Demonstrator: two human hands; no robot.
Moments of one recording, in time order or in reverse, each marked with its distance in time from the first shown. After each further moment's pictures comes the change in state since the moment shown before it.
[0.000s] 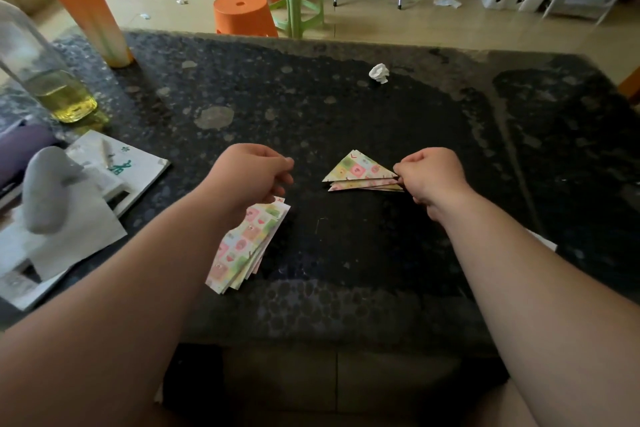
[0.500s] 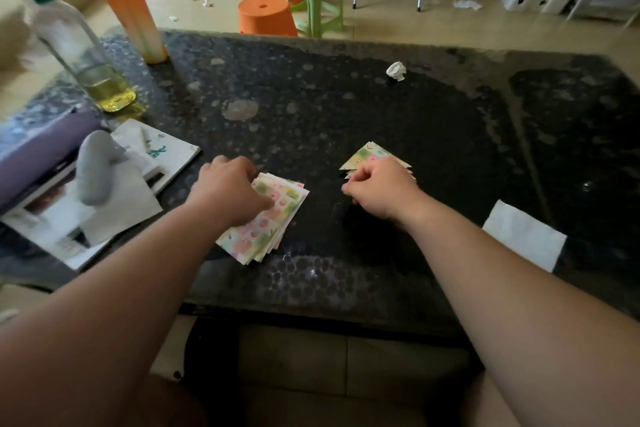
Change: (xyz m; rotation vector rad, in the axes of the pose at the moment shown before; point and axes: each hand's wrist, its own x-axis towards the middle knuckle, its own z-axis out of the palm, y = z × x) left_hand -0.029 -0.037 -0.046 0.970 0.130 -0.003; right_hand -0.072 -0.015 0.034 -0.200 -0.374 -0.334
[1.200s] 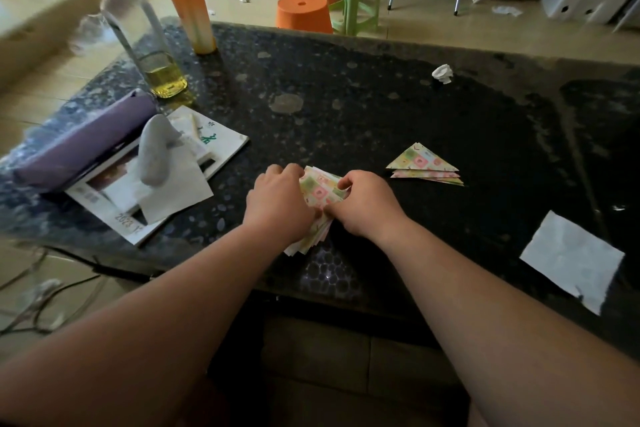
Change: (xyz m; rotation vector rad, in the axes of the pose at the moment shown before) left_hand -0.020 -0.019 0.032 -0.172 0.115 0.080; right_hand -0.012 -0.046 0.082 -0.165 -0.013 -0.102
